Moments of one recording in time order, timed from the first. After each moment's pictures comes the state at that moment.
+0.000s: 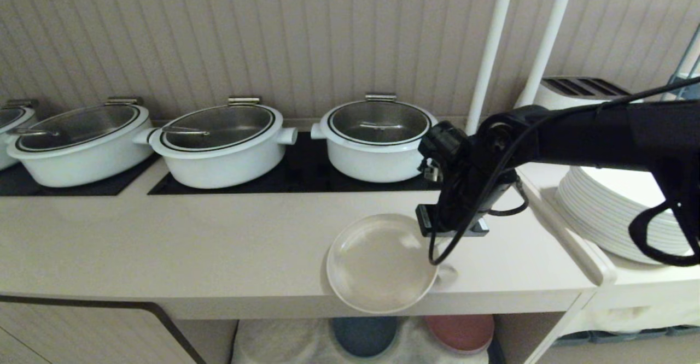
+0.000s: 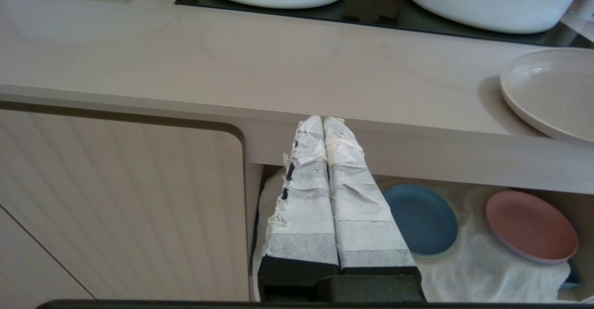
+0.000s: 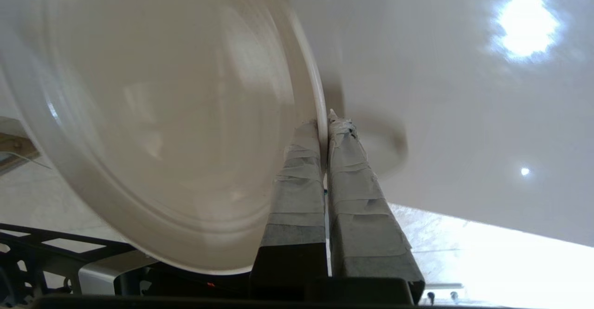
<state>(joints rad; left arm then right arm) 0.00 0.00 0.00 0.00 0.03 -0.11 0.53 2.18 -1.84 0.85 0.03 0.39</state>
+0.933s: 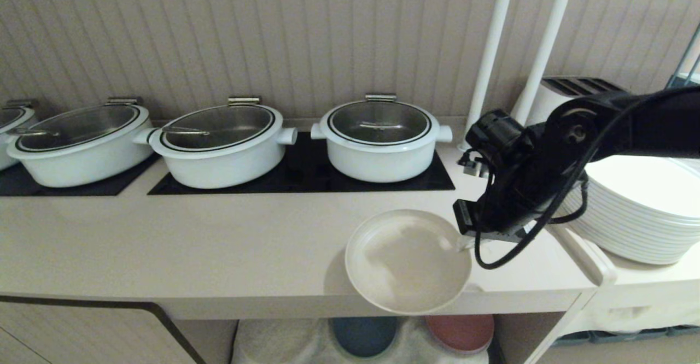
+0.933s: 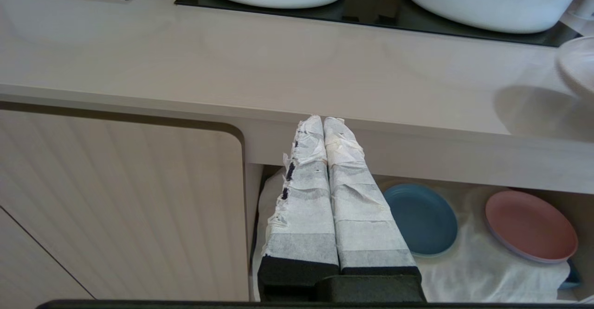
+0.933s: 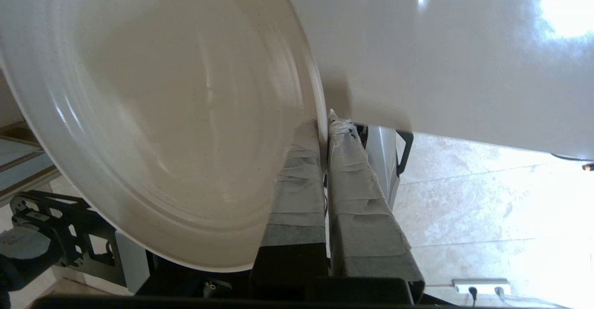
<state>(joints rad) 0.00 0.00 0.00 0.00 0.03 -0.11 0.46 1.97 -1.58 0.78 0.13 0.42</state>
